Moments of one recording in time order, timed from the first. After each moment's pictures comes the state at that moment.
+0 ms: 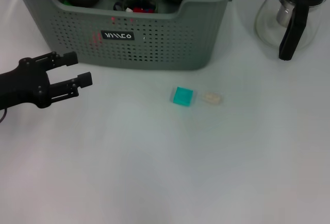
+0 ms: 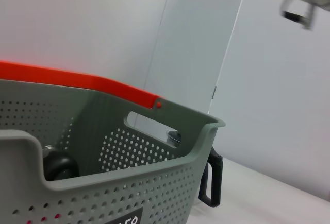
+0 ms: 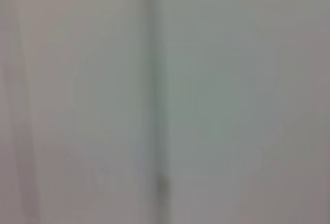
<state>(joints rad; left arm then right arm) -0.35 -2.03 0.38 0.62 2.01 1.77 -1.25 0.80 2.09 -1.27 -1.17 -1.61 -1.00 1.86</state>
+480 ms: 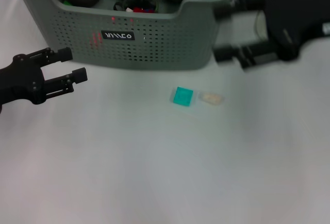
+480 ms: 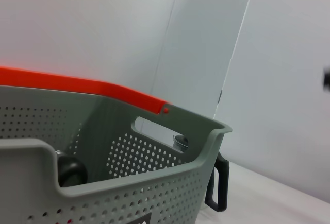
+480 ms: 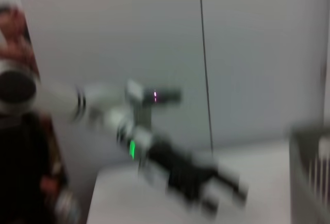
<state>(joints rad) -0.35 -2.02 0.36 0.63 2.01 1.78 -1.25 0.59 2.00 -1.07 -1.22 -1.73 -1.77 1.86</state>
